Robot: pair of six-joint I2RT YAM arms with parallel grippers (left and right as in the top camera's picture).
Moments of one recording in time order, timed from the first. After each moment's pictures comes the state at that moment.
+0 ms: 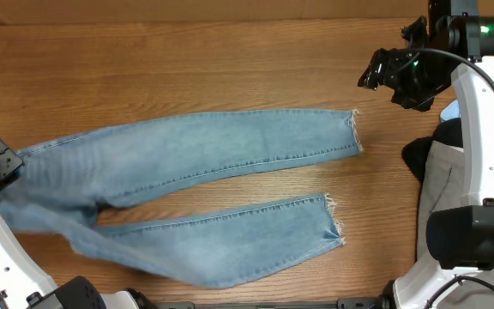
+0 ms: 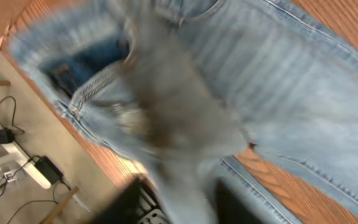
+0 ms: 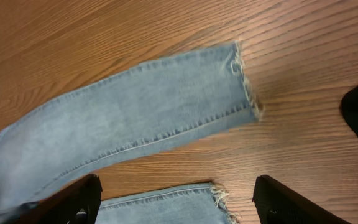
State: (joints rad) left arm 0.59 1.55 1.84 -1.63 -0.21 -0.26; right arm -0.04 1.88 2.05 -1.48 -0.31 0.28
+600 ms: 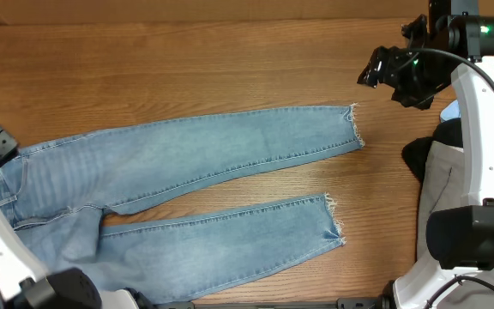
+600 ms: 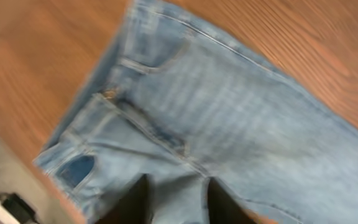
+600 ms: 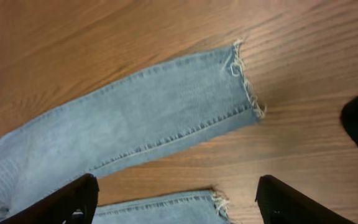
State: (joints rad) left arm 0.59 1.63 1.83 -1.45 -0.12 -0.22; right arm -0.04 1.88 2.05 -1.44 -0.31 0.28
